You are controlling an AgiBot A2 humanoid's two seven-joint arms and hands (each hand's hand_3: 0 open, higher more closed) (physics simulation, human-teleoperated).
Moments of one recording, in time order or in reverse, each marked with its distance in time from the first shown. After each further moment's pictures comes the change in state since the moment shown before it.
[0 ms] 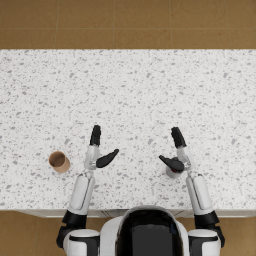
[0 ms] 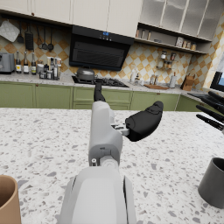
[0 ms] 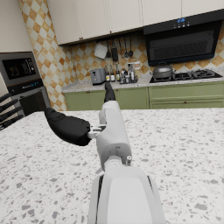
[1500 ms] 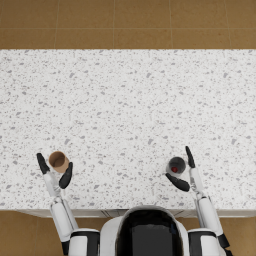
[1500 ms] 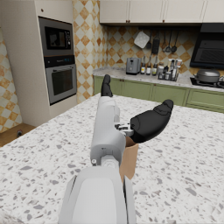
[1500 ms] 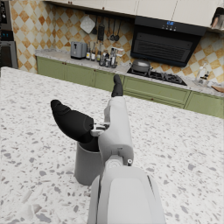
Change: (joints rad) left arm -0.401 0.200 -0.712 -0.143 0.297 -0.101 -0.101; right arm -0.434 0.118 -0.194 0.274 0.267 -0.100 0.101
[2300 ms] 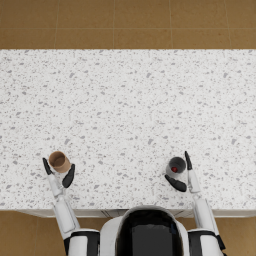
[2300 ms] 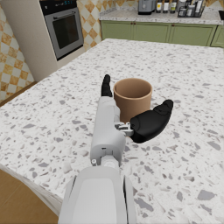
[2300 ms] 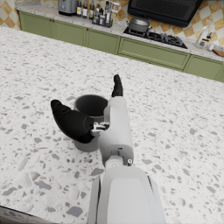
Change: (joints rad) left arm 0.018 0.021 0.059 0.295 0.111 0.000 0.000; right arm -0.004 -0.073 0.074 -0.198 0.112 0.000 0.000
